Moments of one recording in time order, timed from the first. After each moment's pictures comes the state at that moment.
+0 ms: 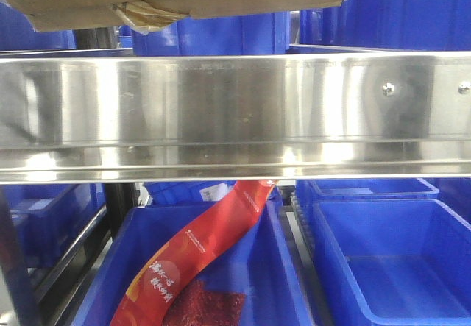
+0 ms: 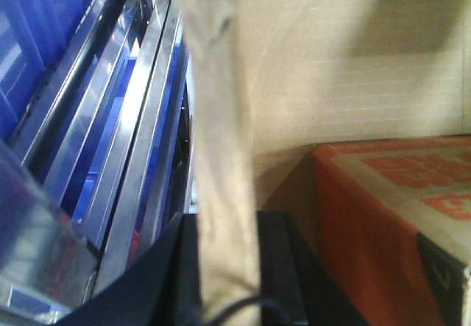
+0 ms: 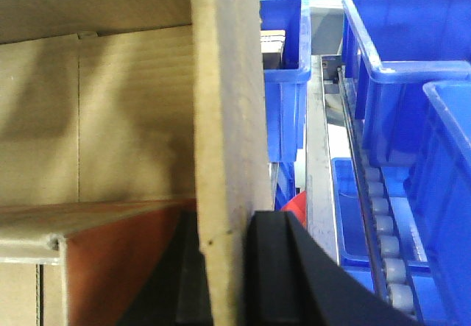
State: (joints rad) left arm -0.36 1.46 -1.82 0.41 1.09 -0.47; right arm 0.54 1.48 -1.77 -0.52 0.82 0.66
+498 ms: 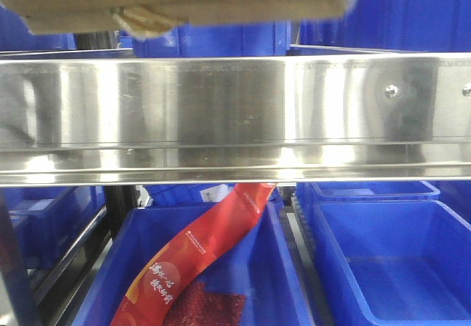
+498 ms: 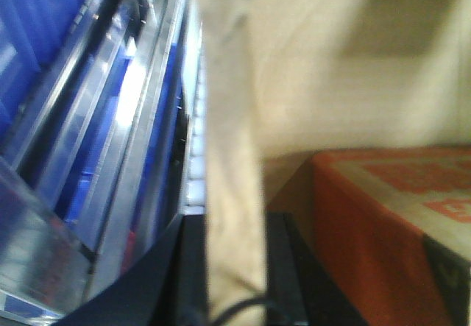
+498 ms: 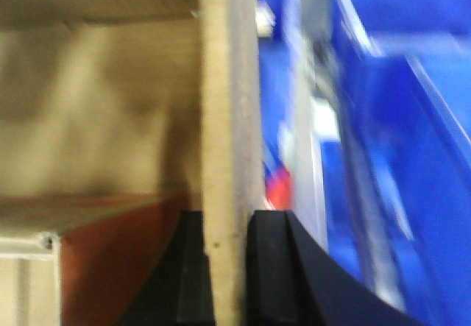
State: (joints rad) left arm -0.36 1.46 -1.82 0.39 1.09 -0.47; right arm 0.54 1.49 -1.77 -0.51 0.95 0.66
